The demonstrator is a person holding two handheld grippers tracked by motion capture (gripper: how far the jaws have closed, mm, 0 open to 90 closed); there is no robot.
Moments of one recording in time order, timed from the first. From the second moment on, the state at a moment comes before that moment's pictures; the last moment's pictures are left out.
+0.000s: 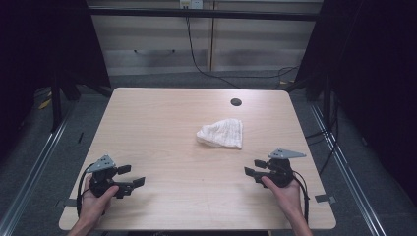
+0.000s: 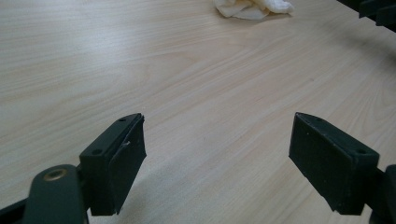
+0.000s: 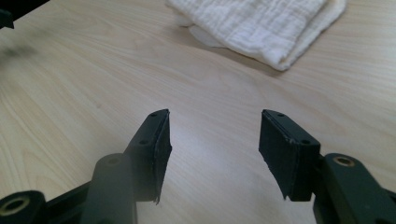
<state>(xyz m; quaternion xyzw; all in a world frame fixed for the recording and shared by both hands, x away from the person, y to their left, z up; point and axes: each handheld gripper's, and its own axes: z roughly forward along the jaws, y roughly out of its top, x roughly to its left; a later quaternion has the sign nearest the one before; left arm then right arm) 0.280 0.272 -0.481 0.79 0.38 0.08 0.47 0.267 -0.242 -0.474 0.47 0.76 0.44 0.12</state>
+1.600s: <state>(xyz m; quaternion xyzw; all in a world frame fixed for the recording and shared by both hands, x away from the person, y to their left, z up) 0.281 0.271 -0.482 0.79 0.37 0.08 0.48 0.402 -0.213 -0.498 0.46 0.80 0.38 0.10</state>
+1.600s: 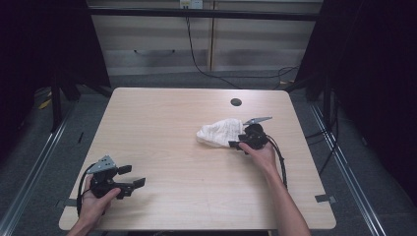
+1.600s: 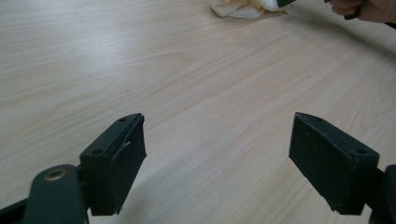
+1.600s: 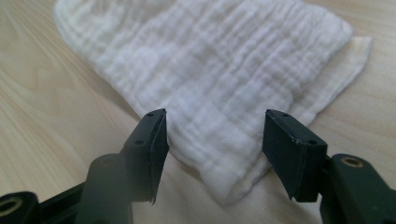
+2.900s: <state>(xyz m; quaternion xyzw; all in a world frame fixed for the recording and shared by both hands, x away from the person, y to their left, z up) 0.283 0.269 -0.483 0.79 0.39 0.10 0.46 0.351 -0.185 -0.506 0.40 0.83 0.39 0.07</state>
